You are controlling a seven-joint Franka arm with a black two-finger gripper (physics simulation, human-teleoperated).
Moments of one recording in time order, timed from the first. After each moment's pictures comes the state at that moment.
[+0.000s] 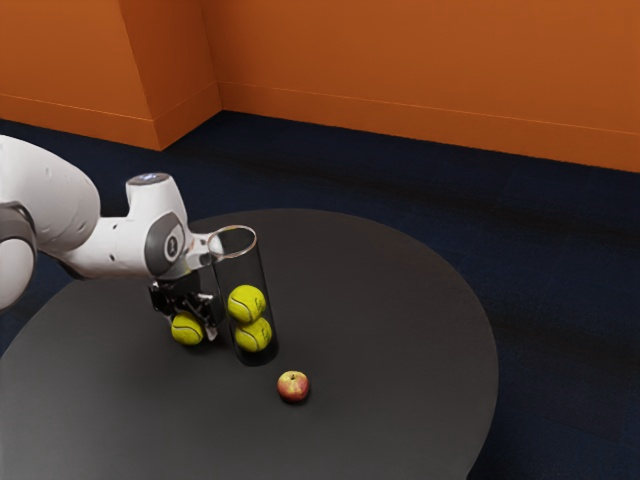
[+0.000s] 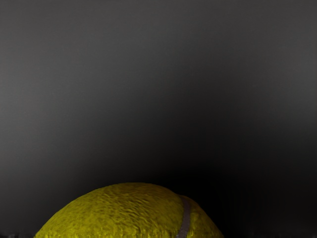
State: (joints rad) arm -0.36 0.38 0.53 -2.12 -0.32 2.38 0.33
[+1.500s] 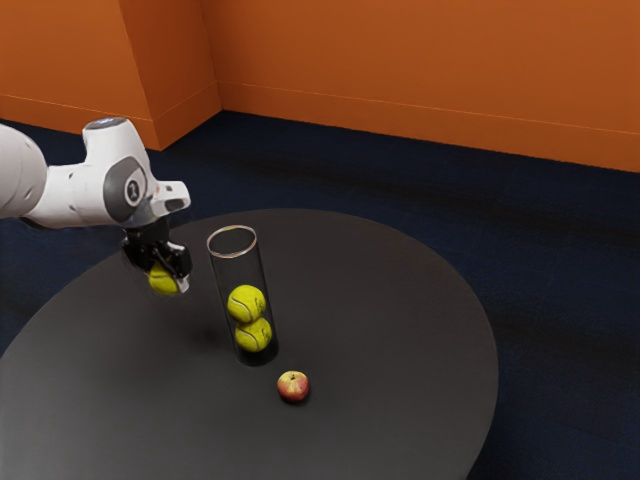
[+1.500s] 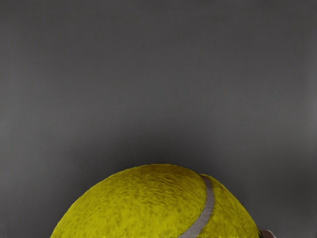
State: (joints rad) arm -0.33 0.26 0.60 -2.04 -0.25 2.26 0.34
